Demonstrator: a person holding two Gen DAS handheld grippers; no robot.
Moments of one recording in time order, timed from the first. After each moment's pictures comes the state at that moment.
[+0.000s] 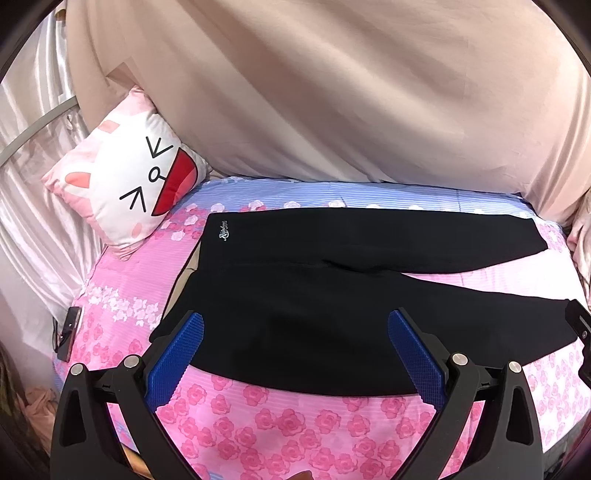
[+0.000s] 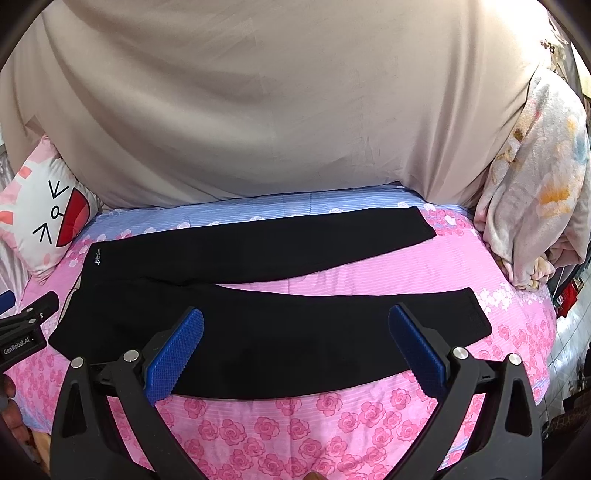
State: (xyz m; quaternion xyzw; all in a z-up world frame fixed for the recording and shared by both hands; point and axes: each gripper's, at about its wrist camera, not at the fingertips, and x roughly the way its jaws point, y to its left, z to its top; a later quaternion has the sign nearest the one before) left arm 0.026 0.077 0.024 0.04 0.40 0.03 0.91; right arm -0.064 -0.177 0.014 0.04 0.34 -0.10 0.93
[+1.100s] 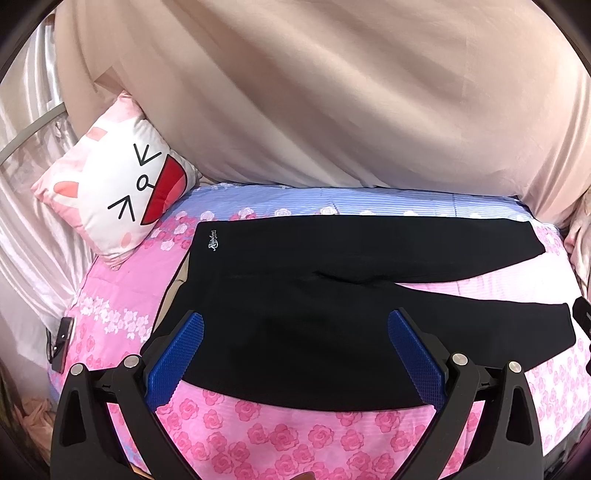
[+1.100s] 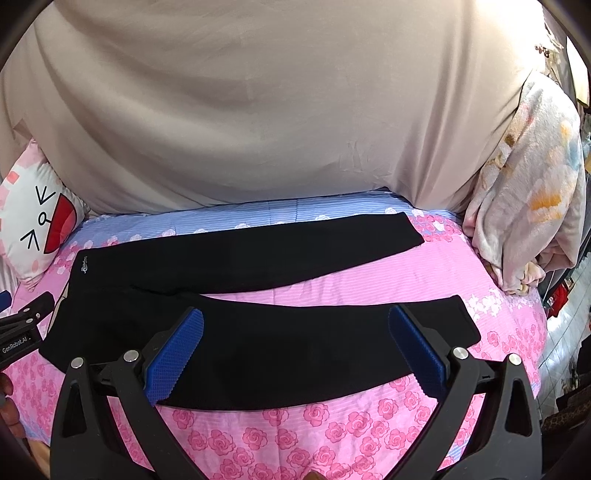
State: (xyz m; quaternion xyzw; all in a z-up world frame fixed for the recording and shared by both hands) left arm 0.049 0.067 0.024 0.04 0.40 0.02 0.91; right arm -0.053 -0.193 0.022 0.04 0.34 -0.13 0.93
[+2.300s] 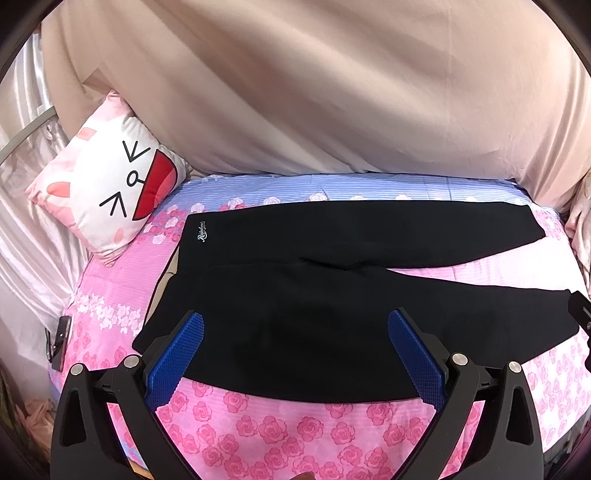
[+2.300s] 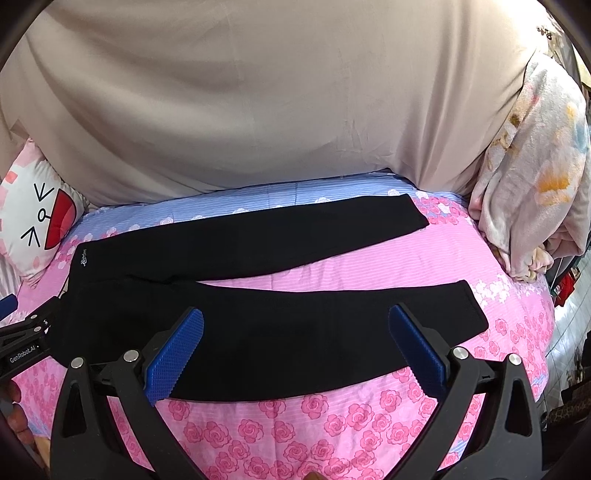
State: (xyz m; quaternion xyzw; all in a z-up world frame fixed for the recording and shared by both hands) left arm 0.047 0.044 0.012 0.05 0.42 0.02 0.91; right arm -0.049 -0.205 0.005 0.06 0.36 -0.12 0.92
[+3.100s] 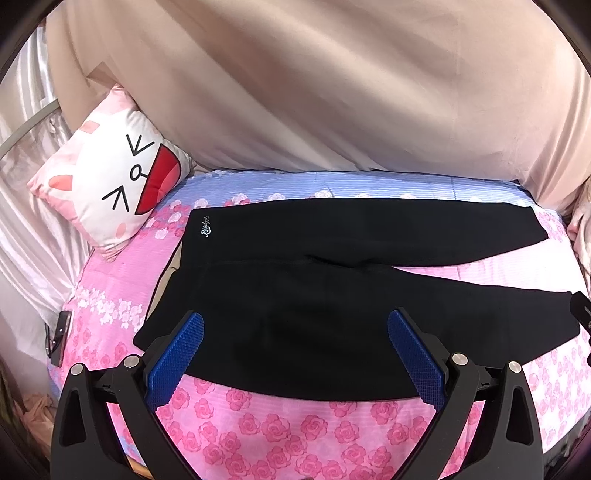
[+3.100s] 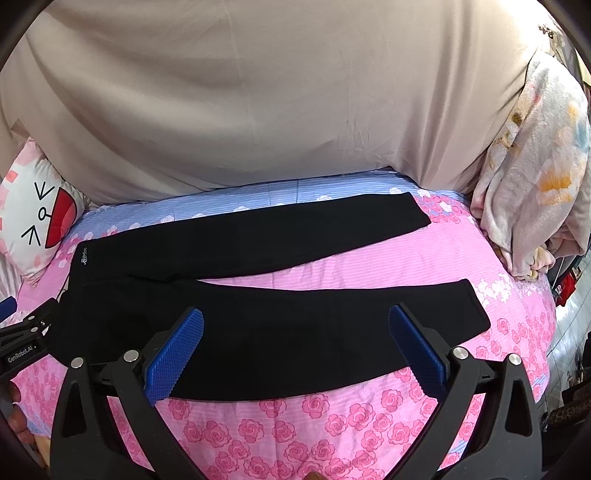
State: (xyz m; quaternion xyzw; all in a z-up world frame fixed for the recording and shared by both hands) left arm 0.048 0.055 0.008 0.04 0.42 0.02 0.91; right arm -0.046 -0.206 0.001 0.05 0.37 -0.11 0.92
